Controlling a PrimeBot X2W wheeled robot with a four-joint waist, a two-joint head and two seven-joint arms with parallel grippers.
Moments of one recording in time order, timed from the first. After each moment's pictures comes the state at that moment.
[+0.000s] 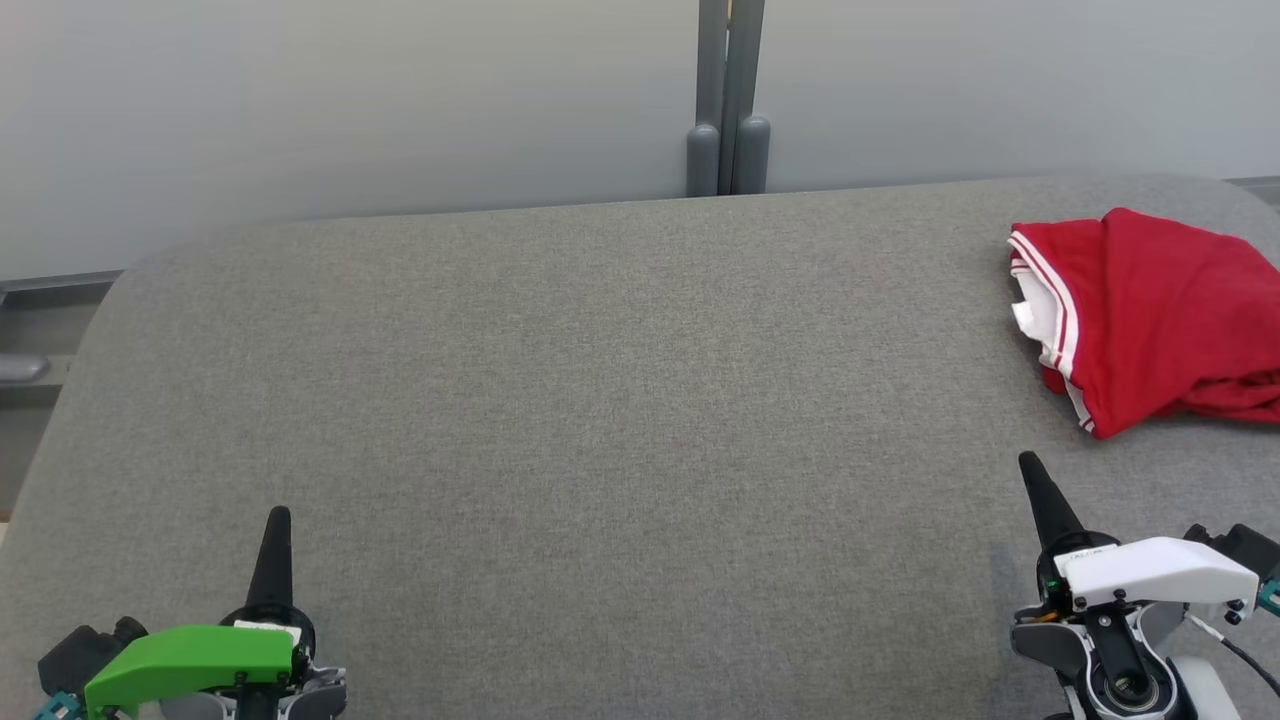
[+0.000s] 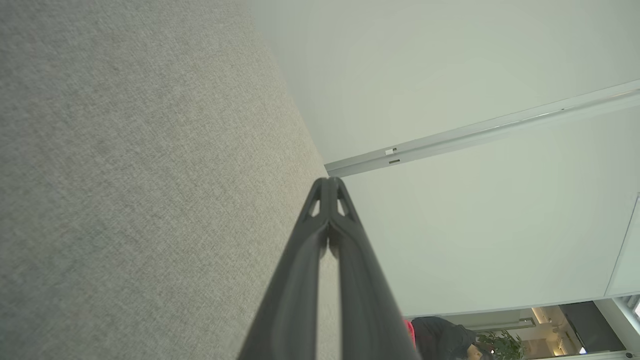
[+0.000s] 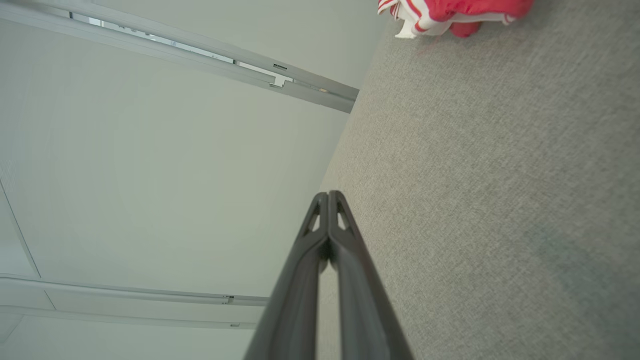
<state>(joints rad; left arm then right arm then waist) -0.05 0.04 0.08 0.27 -1.27 -0.12 0.02 -0.11 -0.04 -0.08 0.31 1.25 0.13 0.04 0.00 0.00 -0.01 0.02</state>
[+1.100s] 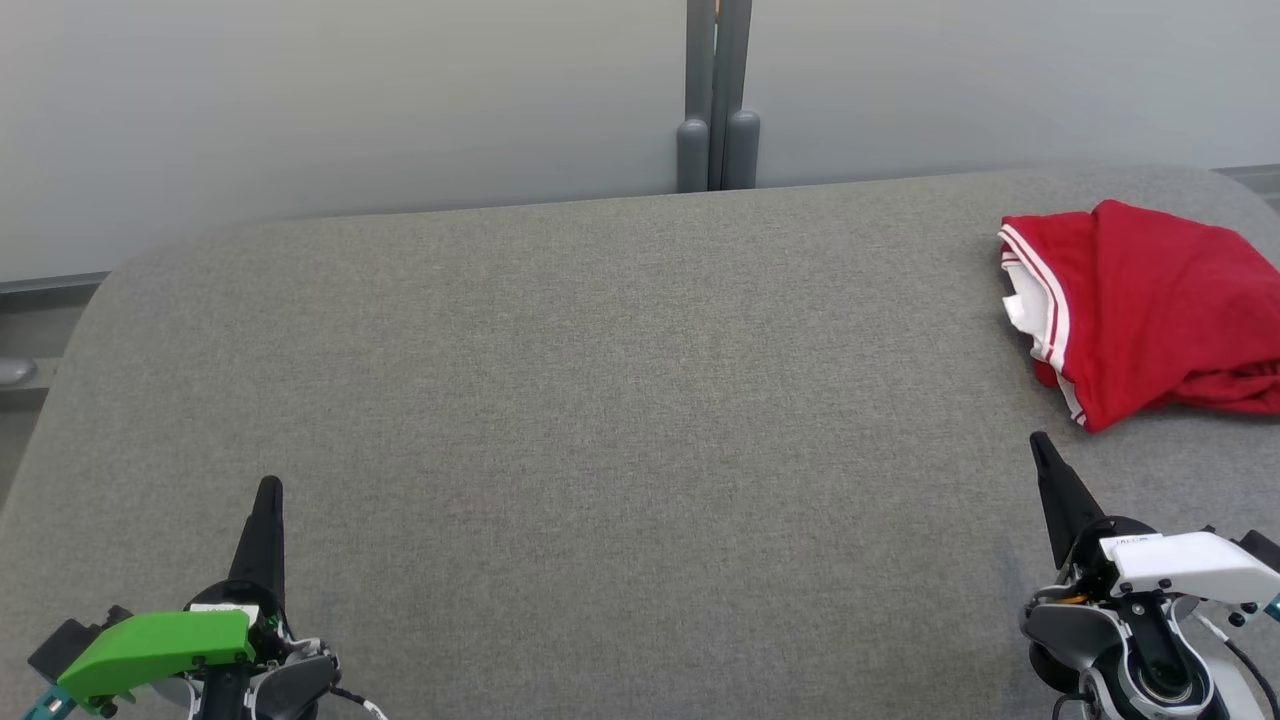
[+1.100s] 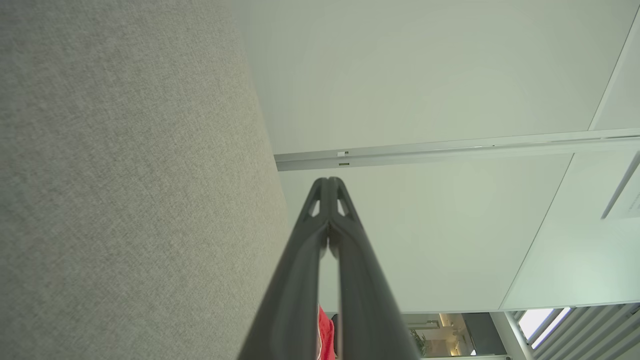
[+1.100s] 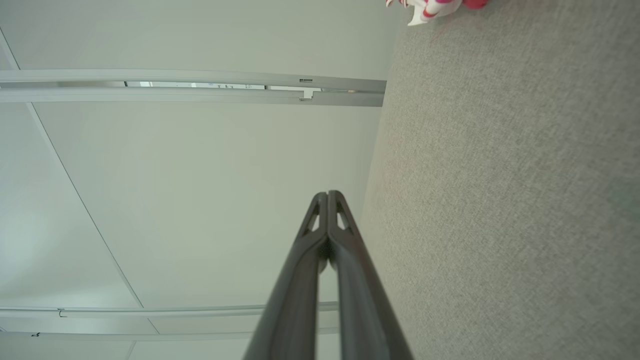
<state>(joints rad) -0.07 0.05 0.10 0.23 -1.55 -0.13 0.09 -0.11 -0.05 -0.11 0.25 1.54 0.13 0.11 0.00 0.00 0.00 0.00</state>
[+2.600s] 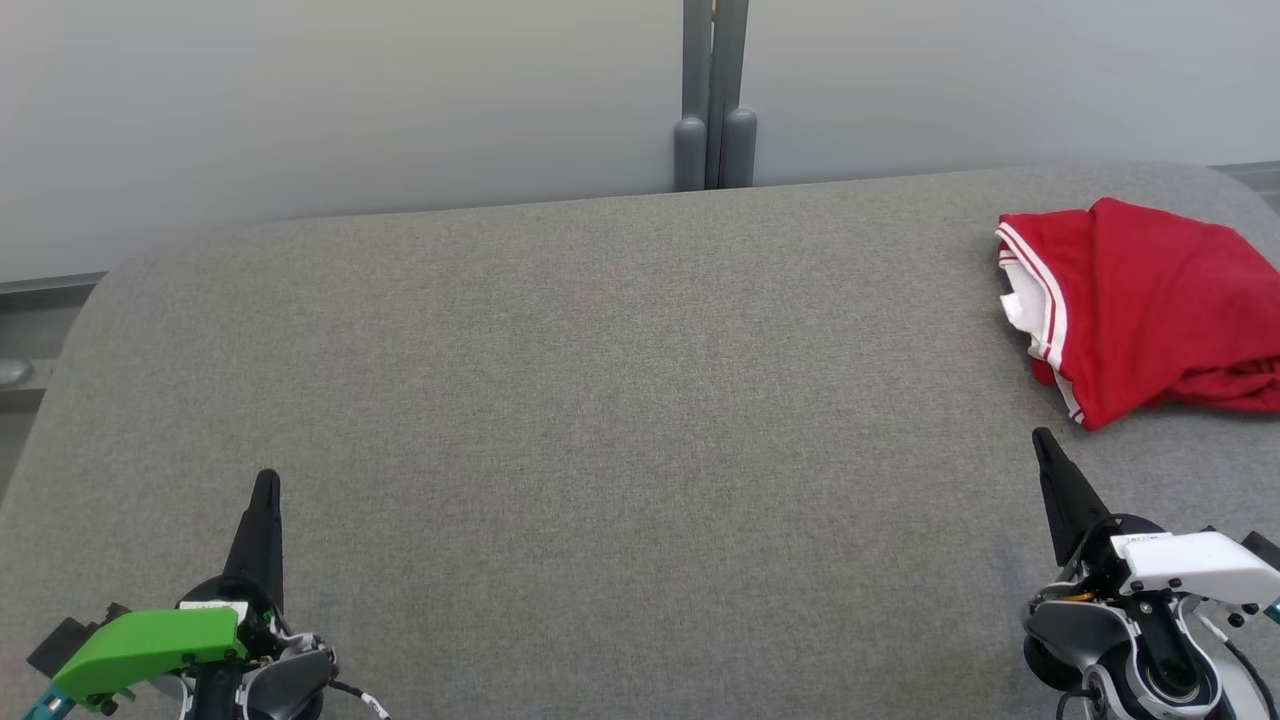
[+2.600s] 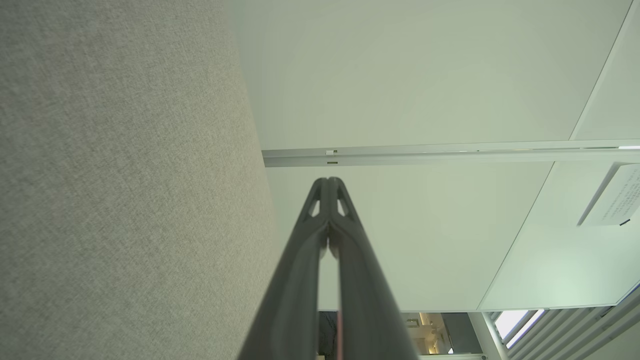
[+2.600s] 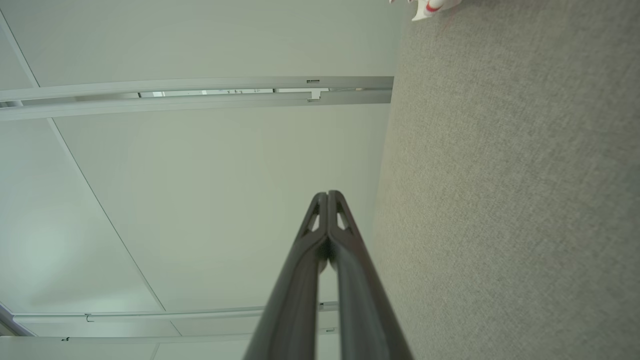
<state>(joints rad) -0.07 0.05 0.11 0.22 -1.62 -0.13 0.10 -0.10 -0.05 -0.12 0.23 1.61 0.13 0.13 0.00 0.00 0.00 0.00</state>
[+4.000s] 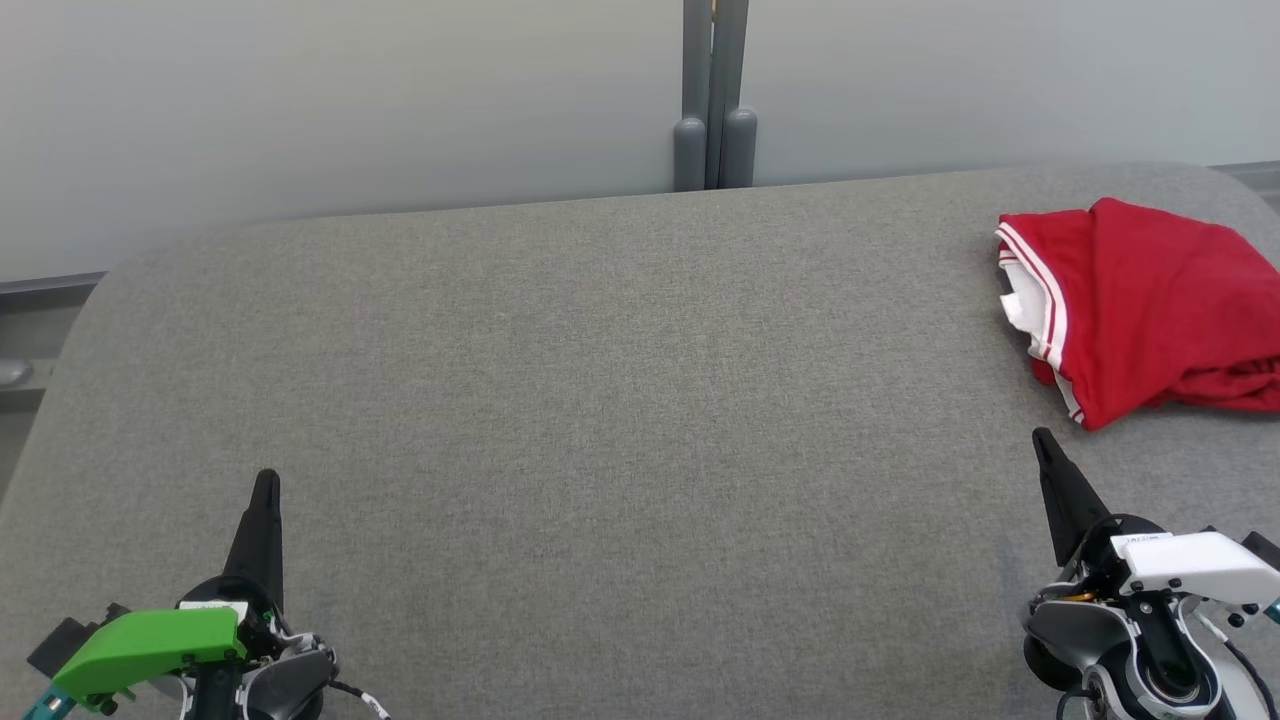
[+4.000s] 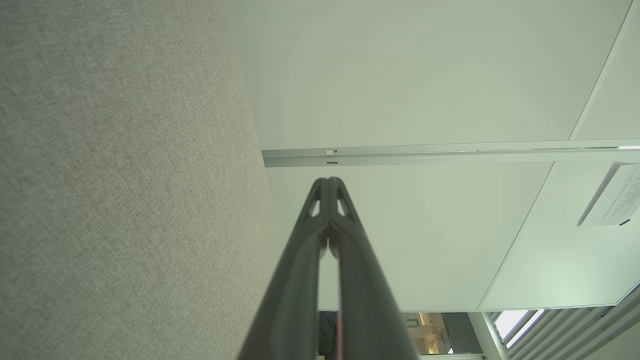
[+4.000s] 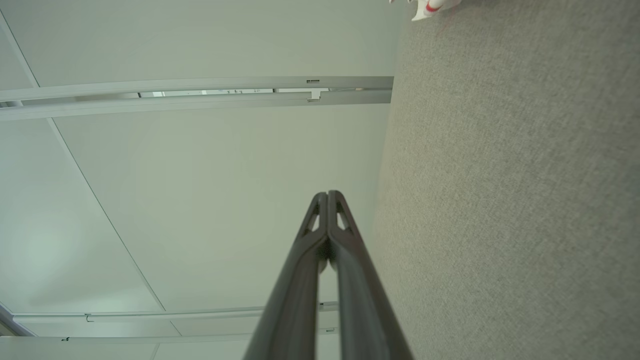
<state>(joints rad) -0.07 0.05 0.11 0.22 -1.62 -0.13 0.10 -0.10 -0.05 -0.12 0.23 1.61 0.13 0.13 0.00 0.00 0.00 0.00</state>
